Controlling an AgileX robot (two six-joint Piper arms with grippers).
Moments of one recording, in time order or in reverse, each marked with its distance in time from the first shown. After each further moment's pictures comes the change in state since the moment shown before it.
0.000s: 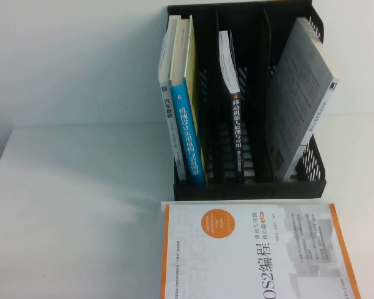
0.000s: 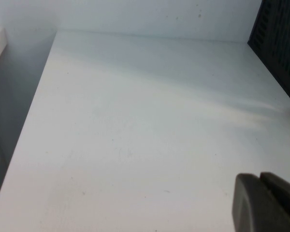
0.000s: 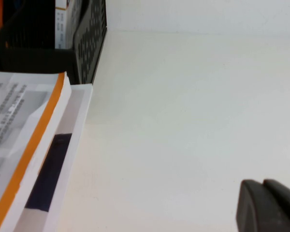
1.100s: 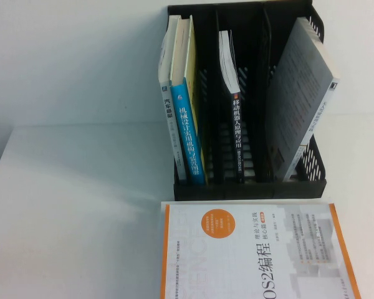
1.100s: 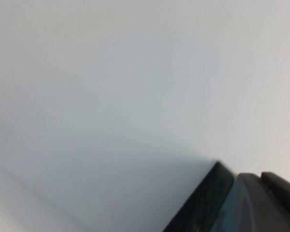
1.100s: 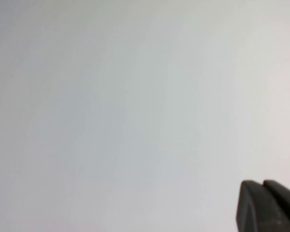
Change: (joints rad) right arm 0.000 0.000 0.013 0.002 -1.038 0.027; left arm 0.000 0.000 0.006 -0.364 -0.568 -0.214
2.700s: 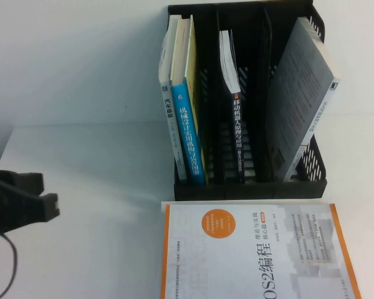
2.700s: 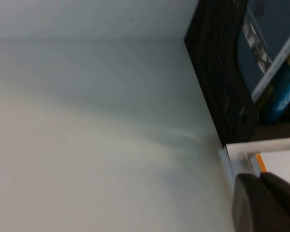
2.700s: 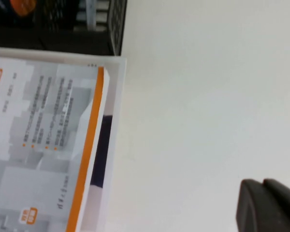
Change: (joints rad) right arm 0.019 0.718 -0.770 0.101 1.558 -0.088; left arm -0.299 0.843 -0.790 0.568 0.776 -0.089
